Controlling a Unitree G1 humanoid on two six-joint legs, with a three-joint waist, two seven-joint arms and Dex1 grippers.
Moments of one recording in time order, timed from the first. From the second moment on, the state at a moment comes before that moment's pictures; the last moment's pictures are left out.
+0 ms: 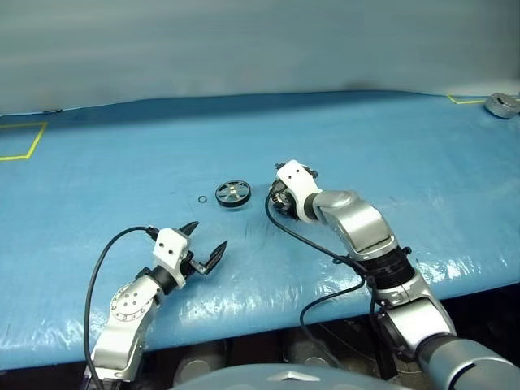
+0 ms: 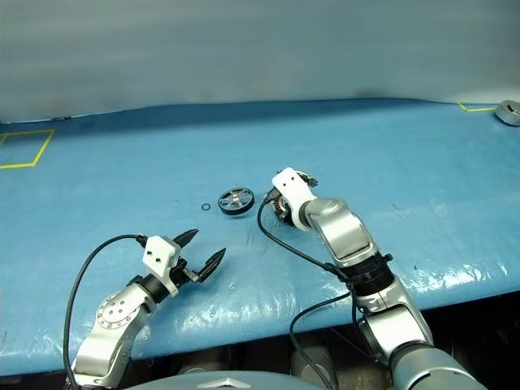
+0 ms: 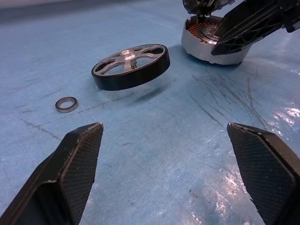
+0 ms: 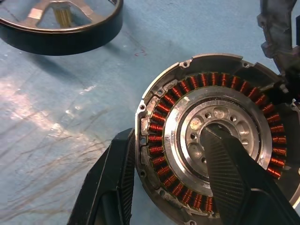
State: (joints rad) left arm 0.23 0.32 -0.05 -0.24 -0.18 0.07 -0.52; right arm -0.58 -0.27 0.32 -0.13 0.04 1.19 0.47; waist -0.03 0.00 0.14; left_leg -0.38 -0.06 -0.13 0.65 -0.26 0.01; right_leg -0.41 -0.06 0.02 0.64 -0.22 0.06
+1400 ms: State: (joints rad) left arm 0.25 0.36 0.01 -0.25 -0.19 0.08 -0.52; right arm -0.38 0.04 0.35 -0.63 0.27 1.60 0.28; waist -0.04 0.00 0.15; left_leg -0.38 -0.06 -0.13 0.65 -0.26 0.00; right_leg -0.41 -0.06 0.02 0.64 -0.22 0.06
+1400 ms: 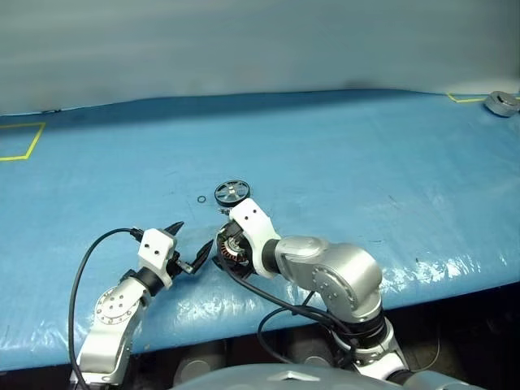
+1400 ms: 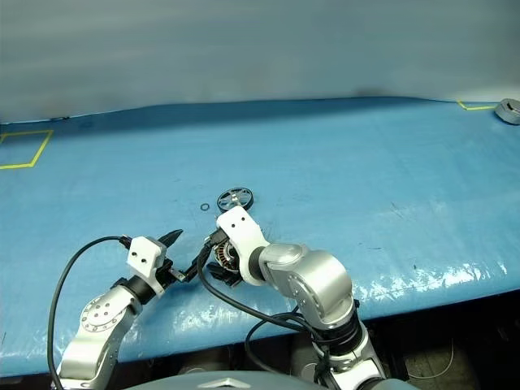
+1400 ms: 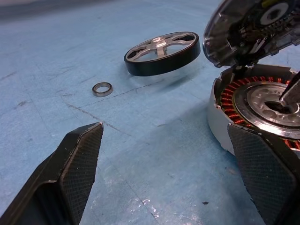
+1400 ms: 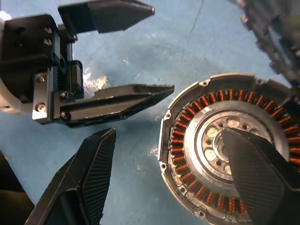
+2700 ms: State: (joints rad) left arm -0.38 0.32 -0.01 0.49 -0.11 0.05 -0.51; right arm 0.29 -0.30 0.31 -0.41 -0.02 0.07 0.34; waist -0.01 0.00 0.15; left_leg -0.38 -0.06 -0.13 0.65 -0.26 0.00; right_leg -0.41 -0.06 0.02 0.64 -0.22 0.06
